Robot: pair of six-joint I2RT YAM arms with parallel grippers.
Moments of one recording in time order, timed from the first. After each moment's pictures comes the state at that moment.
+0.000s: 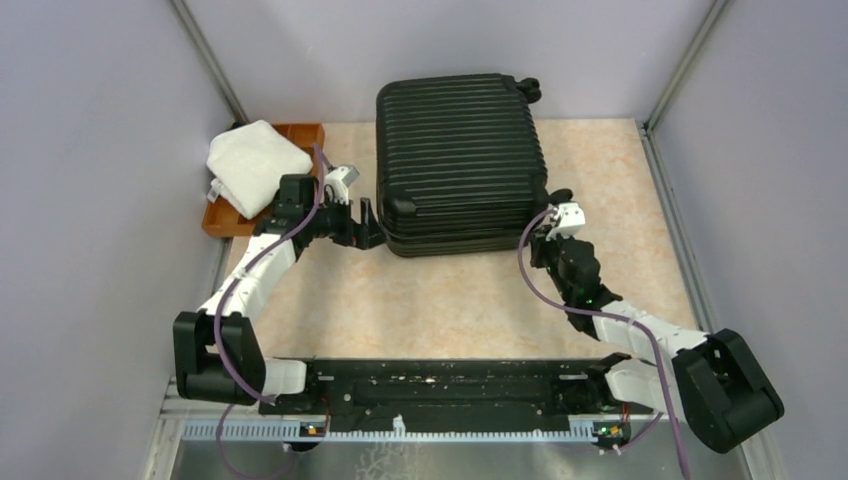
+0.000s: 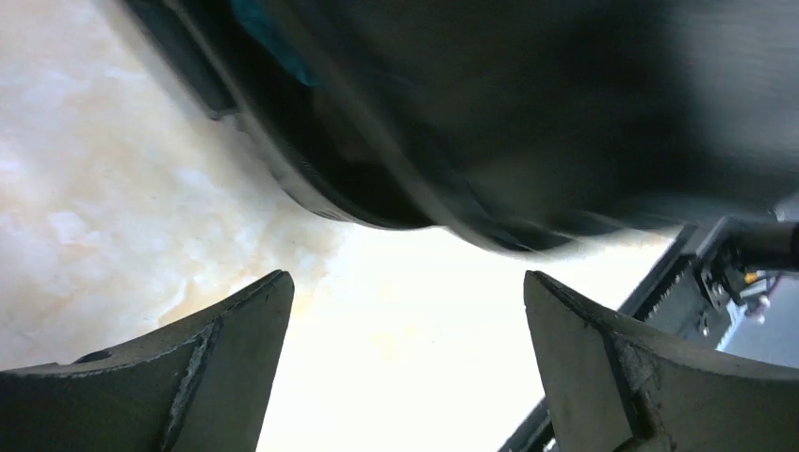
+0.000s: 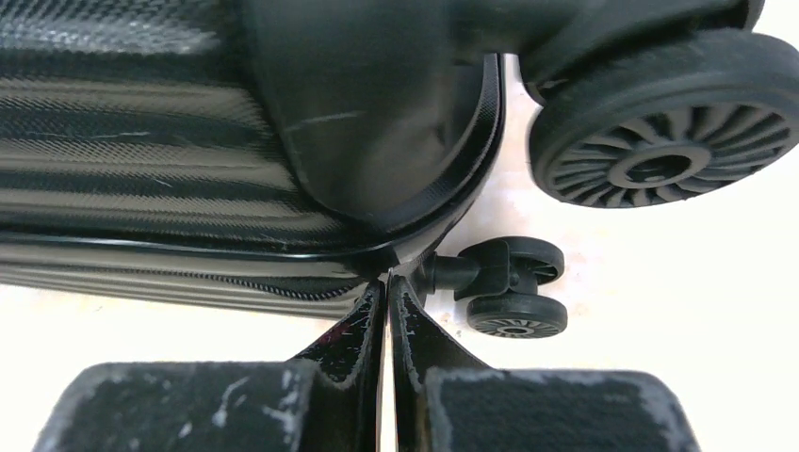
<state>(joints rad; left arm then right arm) -0.09 1.34 0.93 -0.33 0.69 -0.05 0.47 1.10 0.31 0.59 0.24 0.17</state>
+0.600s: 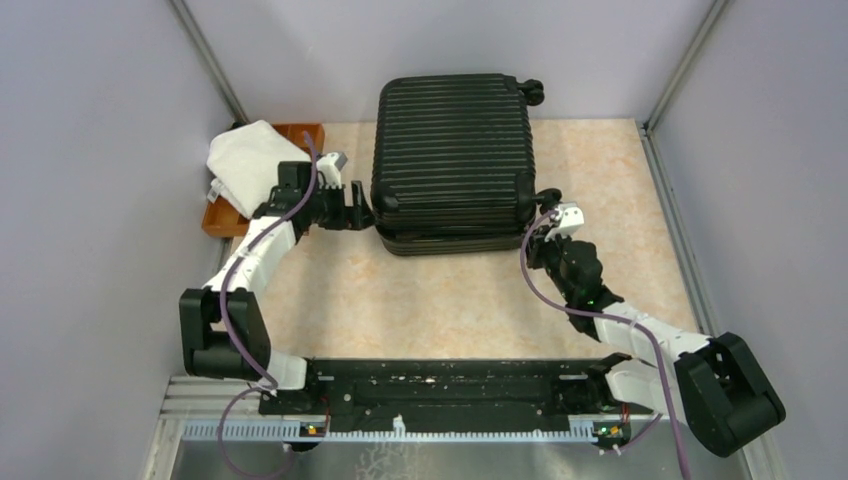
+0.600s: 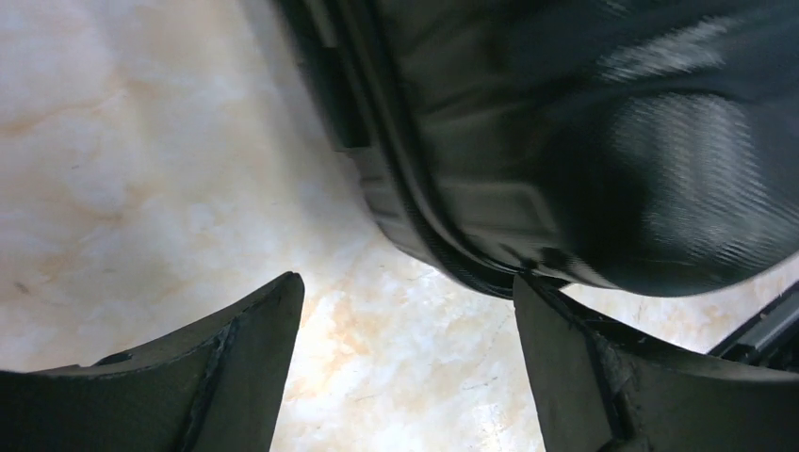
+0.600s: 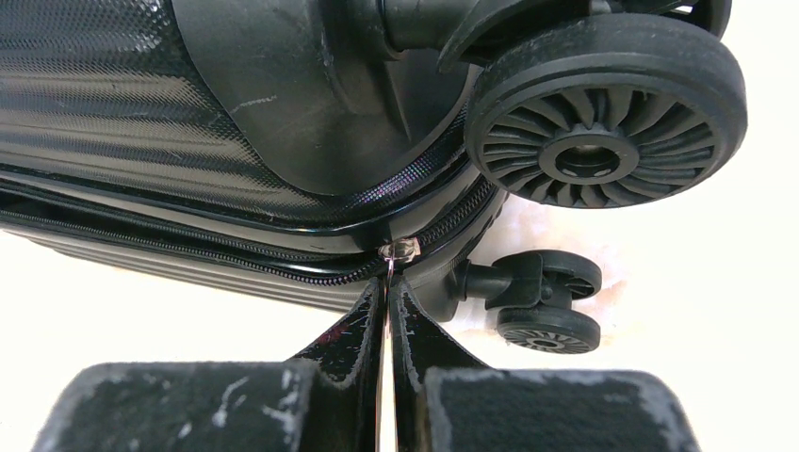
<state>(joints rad) -0.09 1.42 1.03 -0.37 0.51 -0.09 0.47 1.08 0.30 0.60 0.12 0.21</state>
